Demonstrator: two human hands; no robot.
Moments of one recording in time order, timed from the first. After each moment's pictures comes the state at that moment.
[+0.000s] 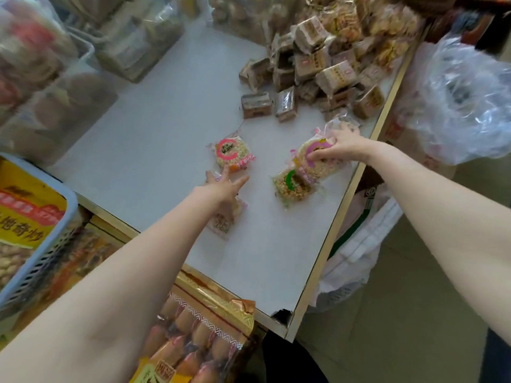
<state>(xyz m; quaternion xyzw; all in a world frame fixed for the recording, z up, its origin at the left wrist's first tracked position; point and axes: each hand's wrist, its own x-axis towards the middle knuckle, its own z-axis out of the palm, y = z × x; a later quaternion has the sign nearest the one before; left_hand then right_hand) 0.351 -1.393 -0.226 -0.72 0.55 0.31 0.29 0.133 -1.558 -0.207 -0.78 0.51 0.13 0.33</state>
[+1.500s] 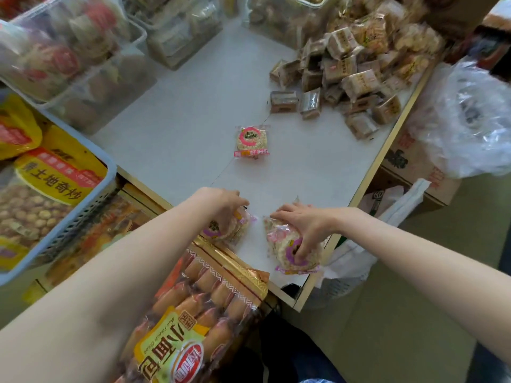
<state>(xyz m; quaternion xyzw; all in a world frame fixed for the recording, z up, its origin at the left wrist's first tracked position) 0.369 -1.322 -0.217 -0.61 0.63 0.31 0.37 0.169 -1.388 -0.199 -0.87 0.17 0.36 0.28</state>
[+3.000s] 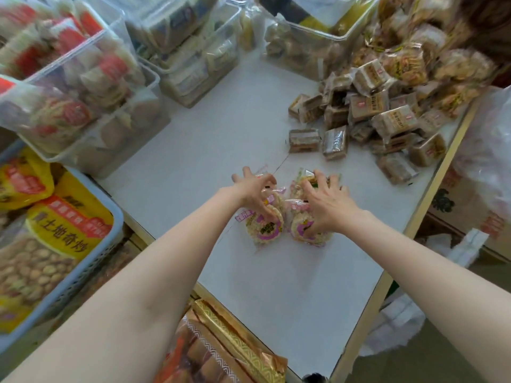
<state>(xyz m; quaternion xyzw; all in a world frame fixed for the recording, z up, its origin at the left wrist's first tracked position) 0.414 -1.440 -0.215 -0.77 0.53 0.33 0.13 0.238 -1.491 -0.214 -0.91 0.35 0.21 0.09</state>
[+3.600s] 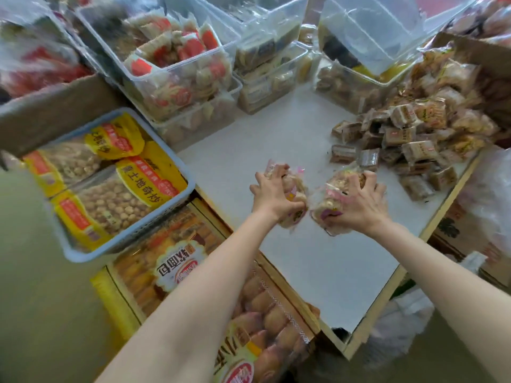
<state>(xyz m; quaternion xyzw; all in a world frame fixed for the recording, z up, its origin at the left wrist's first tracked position) 0.392 -1.294 -0.172 -0.84 0.39 0.21 -0.29 0.236 -1.388 -0.145 -0.87 0.47 0.04 0.13</state>
